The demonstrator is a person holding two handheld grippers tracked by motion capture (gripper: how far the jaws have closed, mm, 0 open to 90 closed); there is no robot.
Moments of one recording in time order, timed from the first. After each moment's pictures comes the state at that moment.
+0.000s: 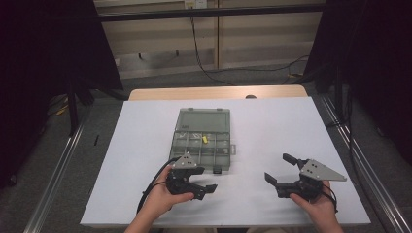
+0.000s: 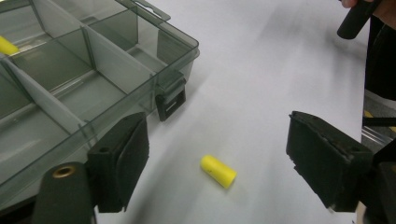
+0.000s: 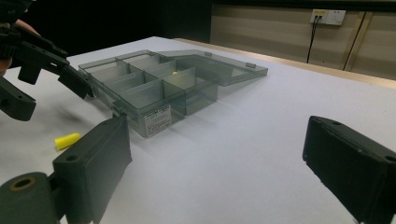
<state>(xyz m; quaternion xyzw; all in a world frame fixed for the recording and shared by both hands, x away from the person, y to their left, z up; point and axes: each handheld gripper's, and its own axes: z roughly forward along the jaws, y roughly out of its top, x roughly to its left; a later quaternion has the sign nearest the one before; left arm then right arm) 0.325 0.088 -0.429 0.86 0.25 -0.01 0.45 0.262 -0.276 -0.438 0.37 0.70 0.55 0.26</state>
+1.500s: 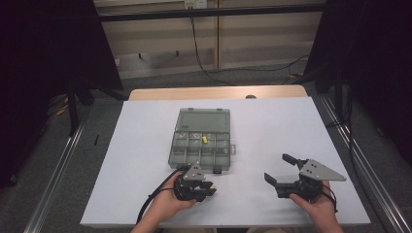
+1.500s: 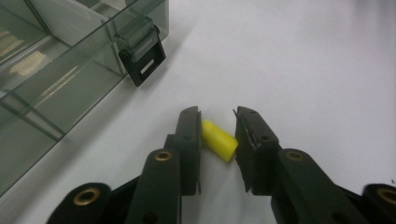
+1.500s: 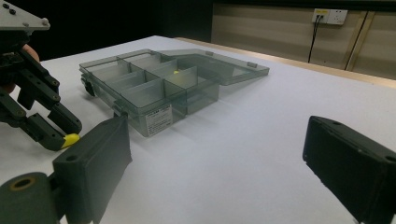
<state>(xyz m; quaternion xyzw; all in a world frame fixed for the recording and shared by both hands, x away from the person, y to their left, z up) 0.315 0.076 -0.450 0.90 0.20 0.01 0.39 0.263 -0.276 -0.439 0.37 0.70 0.55 0.25</state>
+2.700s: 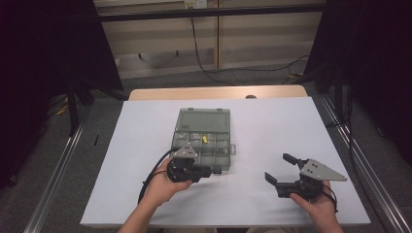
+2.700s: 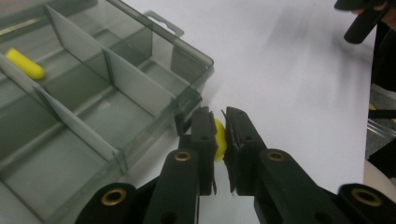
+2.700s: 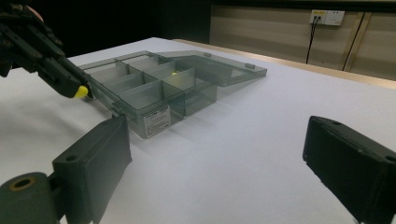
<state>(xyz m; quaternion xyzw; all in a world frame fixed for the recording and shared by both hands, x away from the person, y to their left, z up) 0.348 0.086 -0.407 0.87 0.25 -0.01 0.43 0.263 -0.277 -0.438 0.37 0.70 0.55 0.26</state>
